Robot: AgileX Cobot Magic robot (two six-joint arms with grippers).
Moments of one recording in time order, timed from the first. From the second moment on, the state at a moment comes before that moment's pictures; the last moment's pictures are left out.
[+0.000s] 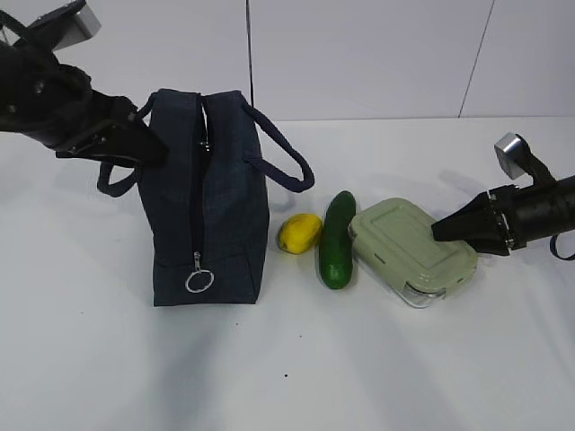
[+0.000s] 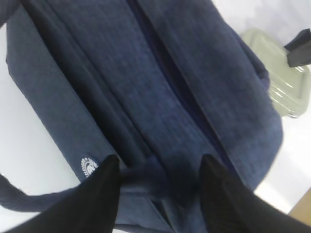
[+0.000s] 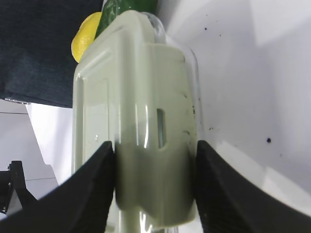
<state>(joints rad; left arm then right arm) -0.21 1.66 -1.18 -0.81 0.73 0.66 -0.31 2.29 -1.37 1.13 1.24 -1.22</state>
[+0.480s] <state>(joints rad) -0.21 1.72 -1.20 -0.69 0.71 0.62 -0.31 2.29 -1.37 1.13 1.24 -1.22</state>
